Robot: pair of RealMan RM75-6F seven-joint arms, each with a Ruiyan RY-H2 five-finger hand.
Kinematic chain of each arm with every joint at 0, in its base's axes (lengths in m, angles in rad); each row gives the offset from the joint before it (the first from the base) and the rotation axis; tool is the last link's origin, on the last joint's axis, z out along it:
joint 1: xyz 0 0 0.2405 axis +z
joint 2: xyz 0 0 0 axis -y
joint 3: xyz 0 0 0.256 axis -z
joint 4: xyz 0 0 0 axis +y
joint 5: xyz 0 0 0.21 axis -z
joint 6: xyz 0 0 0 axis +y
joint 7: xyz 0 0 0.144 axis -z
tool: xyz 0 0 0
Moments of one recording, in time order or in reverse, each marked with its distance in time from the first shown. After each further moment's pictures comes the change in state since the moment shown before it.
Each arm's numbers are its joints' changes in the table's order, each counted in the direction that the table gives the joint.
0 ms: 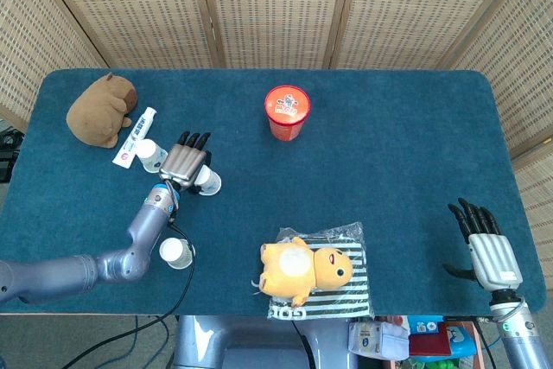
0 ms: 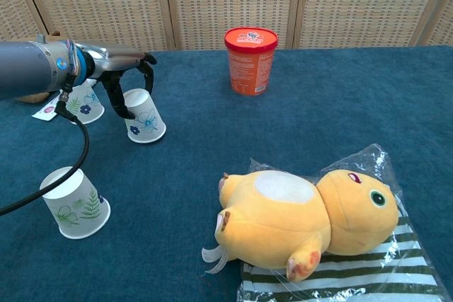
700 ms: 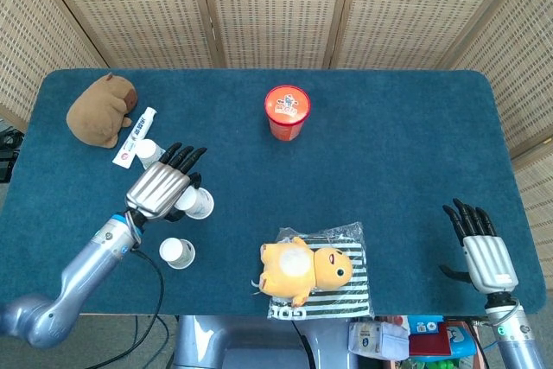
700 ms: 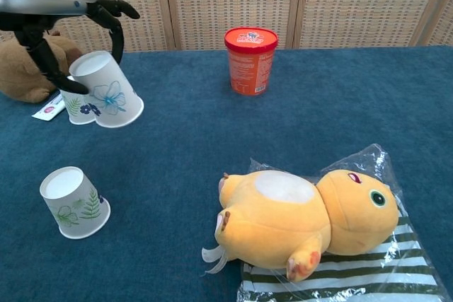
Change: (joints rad) left arm 0.161 -0.484 -0.076 -0.656 -0.385 0.147 0.077; right arm -0.009 0.005 0.006 -0.033 0.023 0.037 0.069
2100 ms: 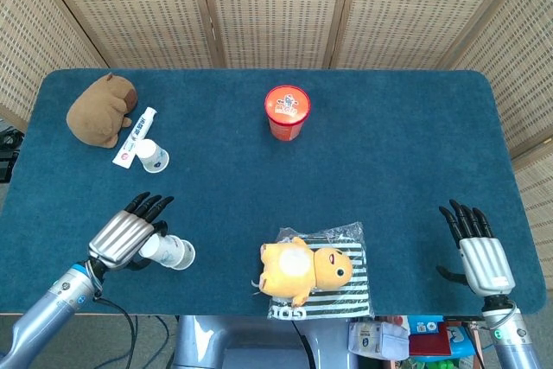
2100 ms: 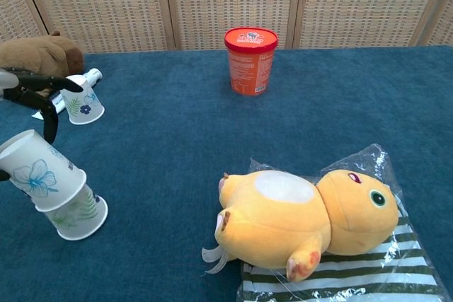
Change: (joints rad) left arm 0.280 -0.014 -0.143 0.038 -0.348 -0.007 0.152; right arm -0.009 0.003 0.005 -0.025 0.022 0.028 0.038
